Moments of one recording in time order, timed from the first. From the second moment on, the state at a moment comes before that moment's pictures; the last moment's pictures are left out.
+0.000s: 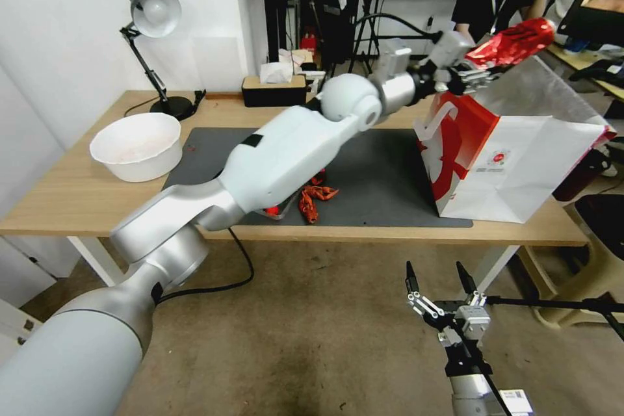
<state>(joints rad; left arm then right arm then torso) -0.11 -1.56 0.52 -1.14 -0.81 0.09 0.36 -1.80 1.33 0.46 1.99 0.23 0.50 0.07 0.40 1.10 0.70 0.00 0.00</state>
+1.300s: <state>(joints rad) 0.22 -1.25 0.29 -1.49 -0.76 0.16 0.09 -1.79 1.33 0.46 1.98 0.23 0.52 0.07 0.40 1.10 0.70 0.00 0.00</state>
